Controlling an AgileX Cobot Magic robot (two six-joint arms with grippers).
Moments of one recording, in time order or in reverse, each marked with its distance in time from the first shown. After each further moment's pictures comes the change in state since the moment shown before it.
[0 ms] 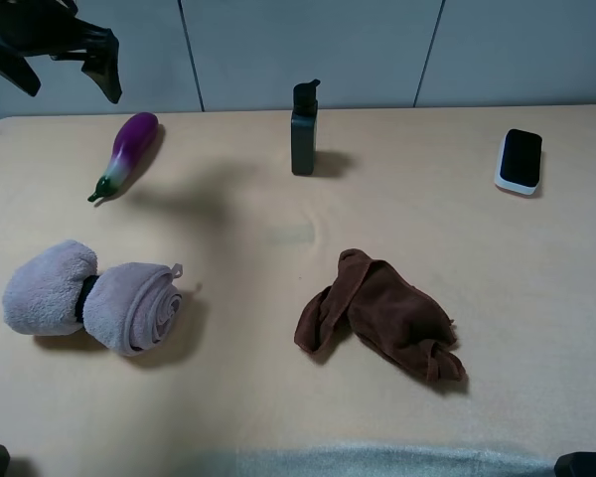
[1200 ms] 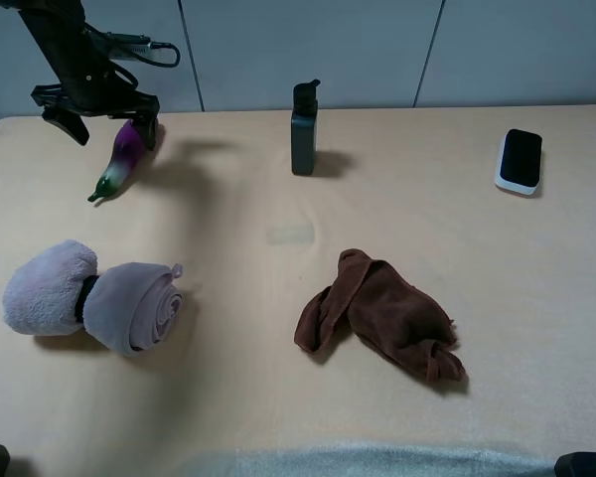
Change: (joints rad) left arm 0.001 0.326 -0.120 0.017 -0.106 -0.041; right arm 0.000 0.000 0.000 0.000 0.000 0.000
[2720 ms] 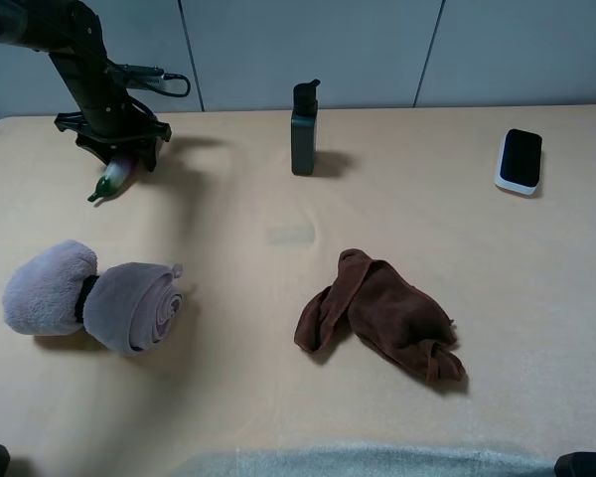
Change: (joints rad) left arm -0.001 0.105 0.000 0.004 -0.104 -0.002; right arm 0.000 0.000 0.000 0.000 0.000 0.000
